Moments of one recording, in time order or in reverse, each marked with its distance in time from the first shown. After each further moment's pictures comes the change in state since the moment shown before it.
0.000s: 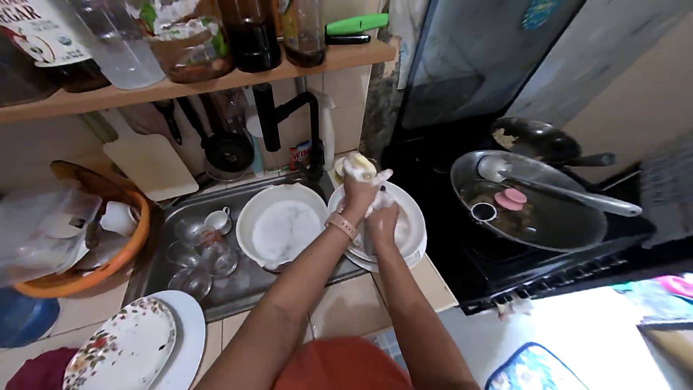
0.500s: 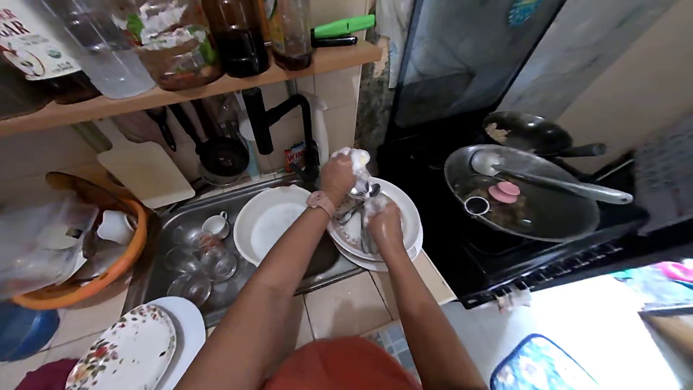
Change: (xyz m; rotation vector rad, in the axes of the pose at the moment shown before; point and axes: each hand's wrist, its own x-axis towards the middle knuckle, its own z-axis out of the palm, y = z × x) left_hand 0.054 0.020 -0.024 0.847 -0.188 0.112; right_hand -0.004 -0.013 -0.025 -0.395 -0.205 0.139
